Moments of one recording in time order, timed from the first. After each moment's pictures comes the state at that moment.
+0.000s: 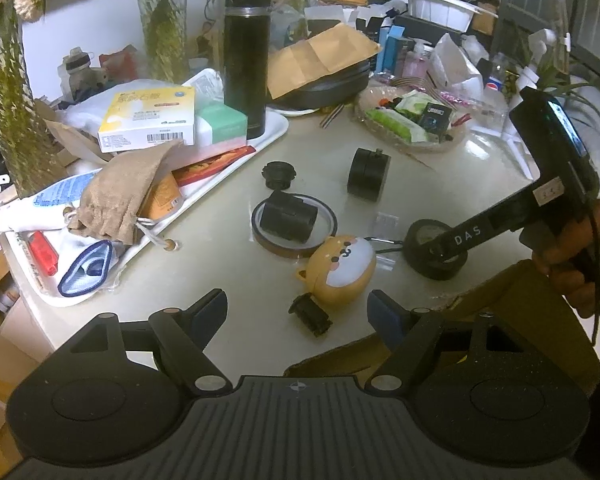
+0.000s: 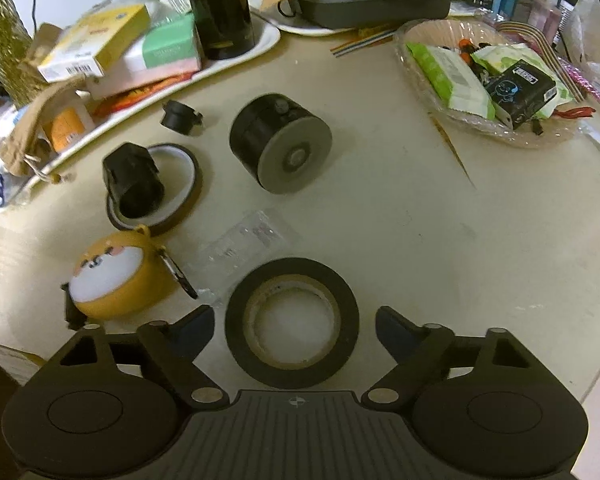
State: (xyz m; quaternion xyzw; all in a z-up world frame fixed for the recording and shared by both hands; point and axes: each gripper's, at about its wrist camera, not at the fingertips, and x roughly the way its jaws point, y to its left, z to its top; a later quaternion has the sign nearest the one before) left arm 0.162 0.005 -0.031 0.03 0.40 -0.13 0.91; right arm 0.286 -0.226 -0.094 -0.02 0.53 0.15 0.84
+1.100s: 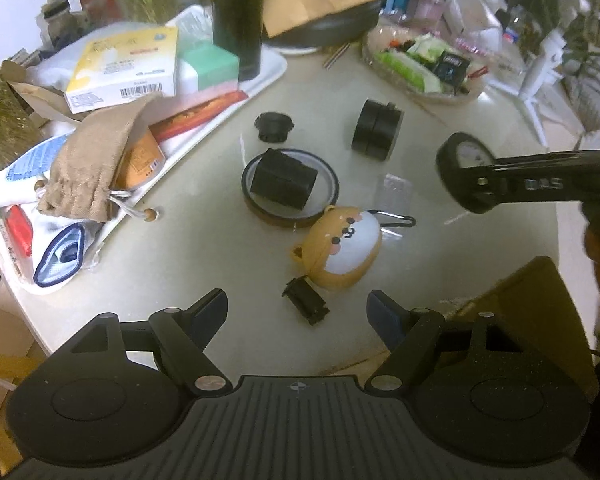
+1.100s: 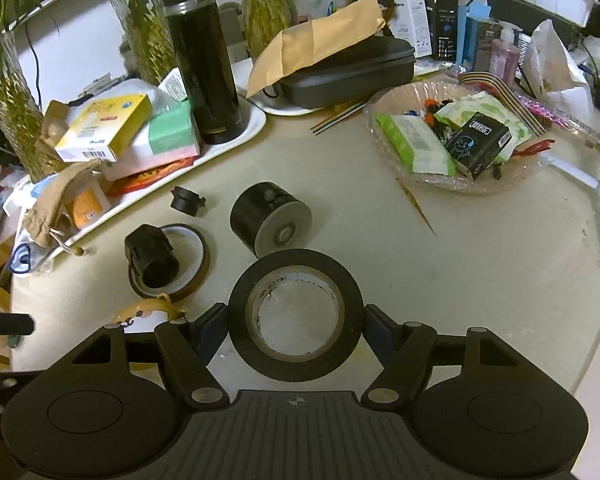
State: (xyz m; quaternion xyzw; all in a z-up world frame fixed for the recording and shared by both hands) left arm 0.212 -0.008 -0.039 0.04 0.51 -0.12 0.85; right arm 0.266 -0.250 -0.049 0.03 0.44 0.14 0.89
